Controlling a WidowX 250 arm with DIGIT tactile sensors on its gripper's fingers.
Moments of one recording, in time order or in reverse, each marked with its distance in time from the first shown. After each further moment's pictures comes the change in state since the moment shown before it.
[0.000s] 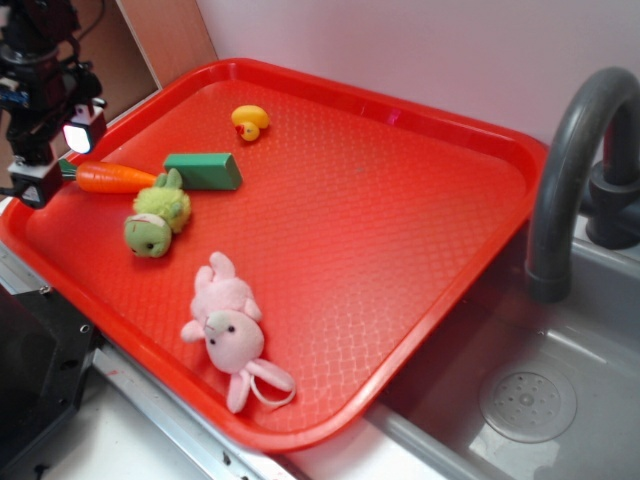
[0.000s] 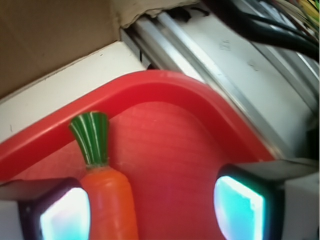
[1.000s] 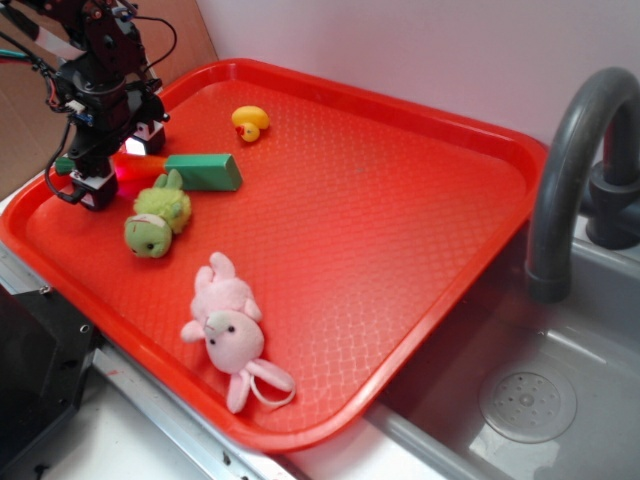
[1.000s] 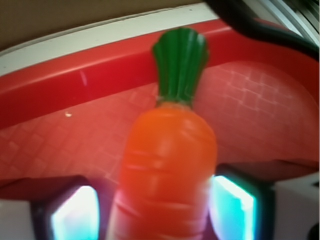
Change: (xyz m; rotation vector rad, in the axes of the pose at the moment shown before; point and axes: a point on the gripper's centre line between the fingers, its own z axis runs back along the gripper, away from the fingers) arm -0.042 -0.028 -0.027 -0.087 -0.013 -0.236
